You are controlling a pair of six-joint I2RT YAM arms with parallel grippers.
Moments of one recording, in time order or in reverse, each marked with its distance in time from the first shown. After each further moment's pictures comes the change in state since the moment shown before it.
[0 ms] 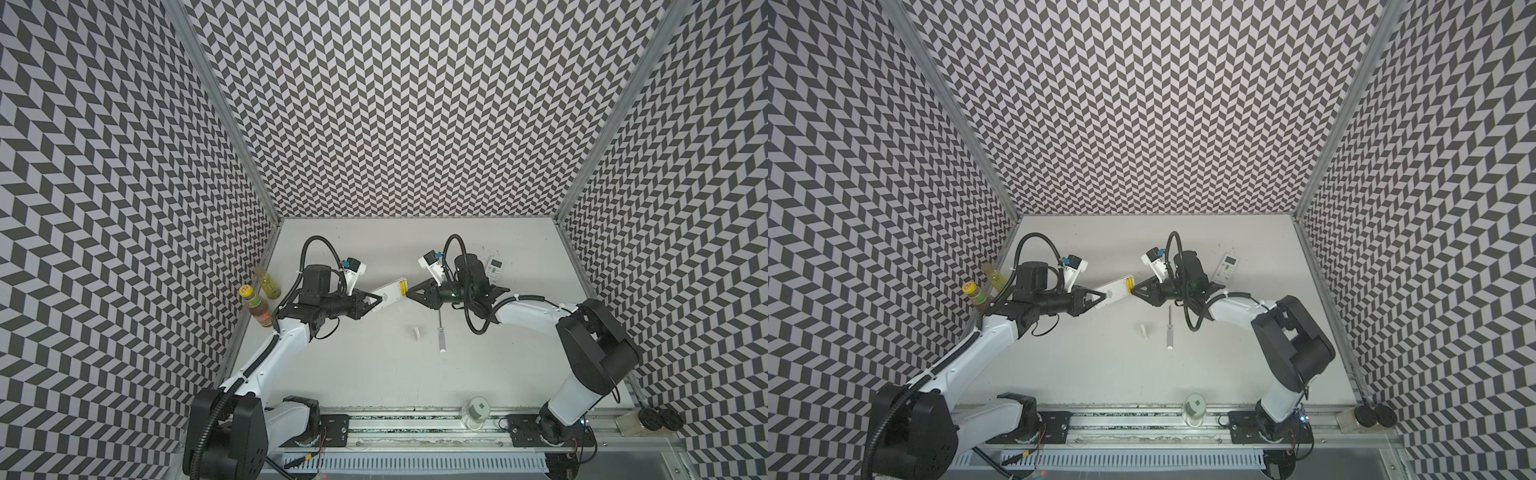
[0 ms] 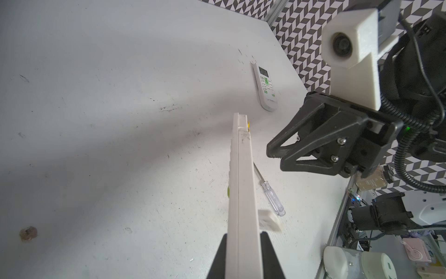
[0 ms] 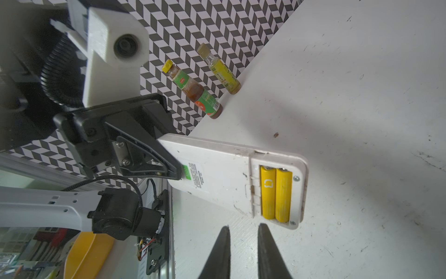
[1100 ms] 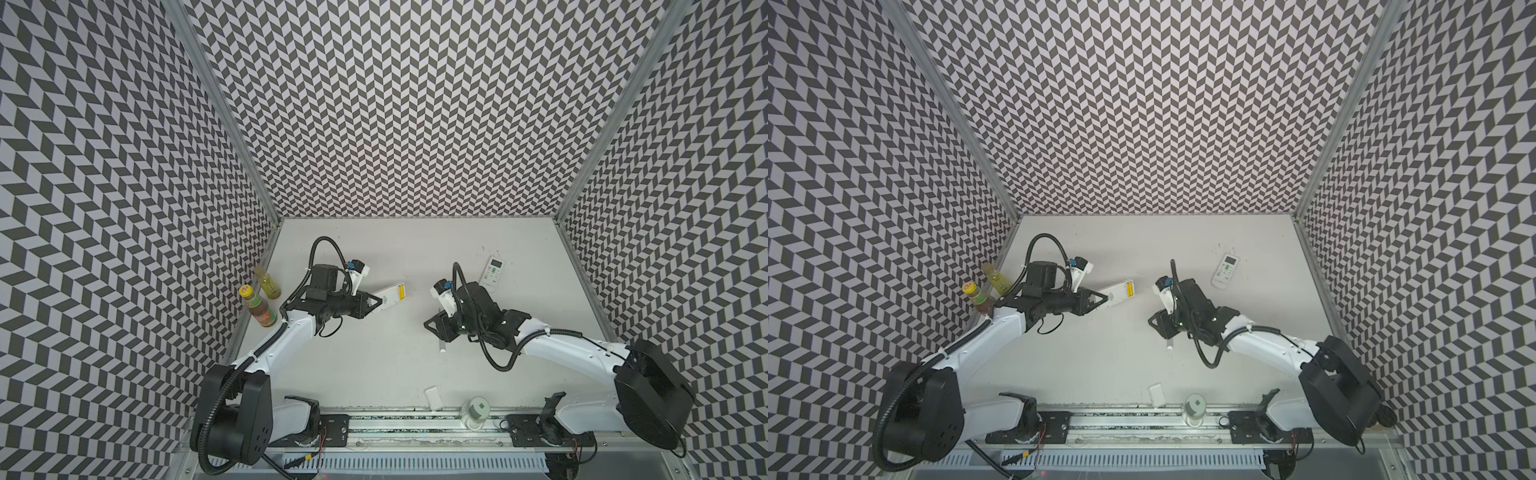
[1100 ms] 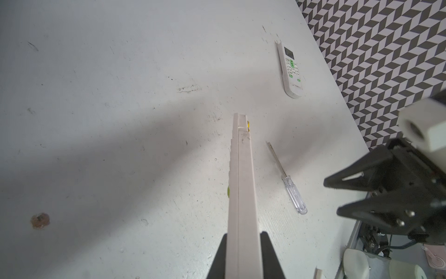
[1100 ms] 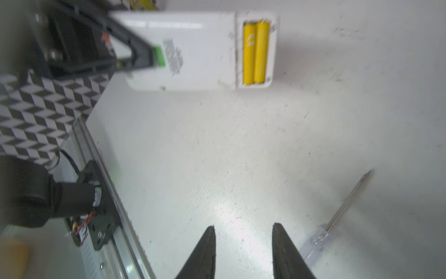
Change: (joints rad) left arm -0.020 0.108 0.021 -0.006 -0.084 0.025; right arm 0.204 -0.326 -0.181 -0.473 0.478 -0.049
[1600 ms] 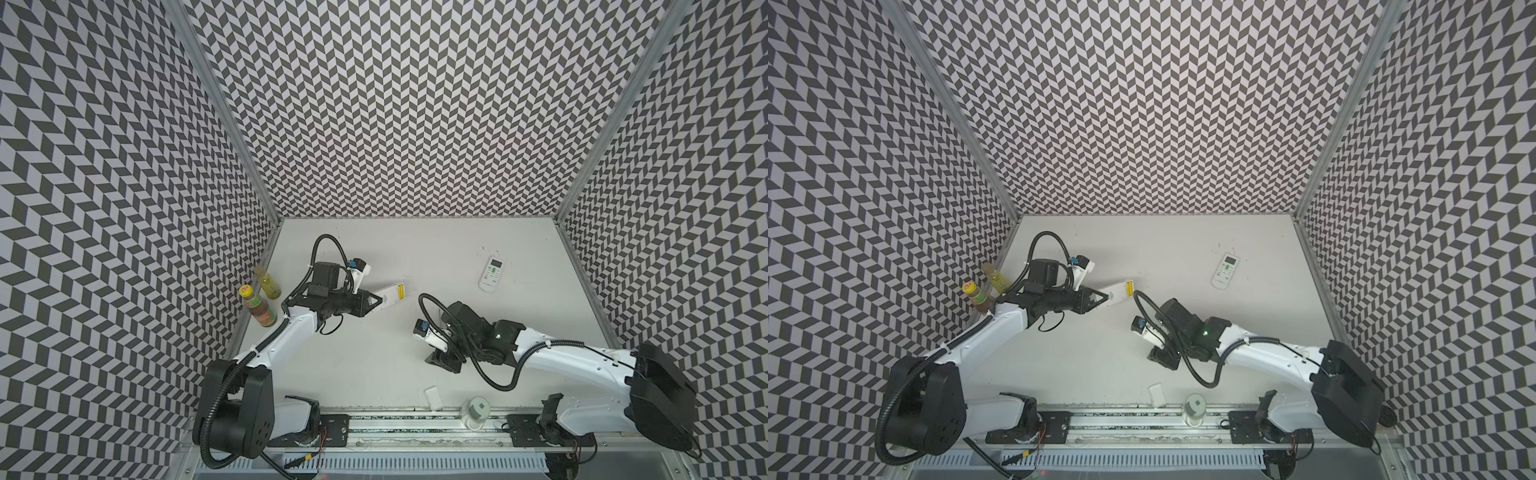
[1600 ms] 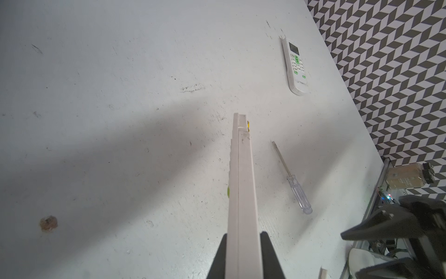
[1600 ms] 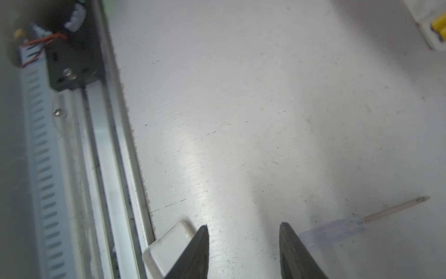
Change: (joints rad) left arm -0.006 0.026 0.028 -0.032 -0.020 0.029; right arm 0.179 -0.074 0.008 -0.239 0.001 -0.602
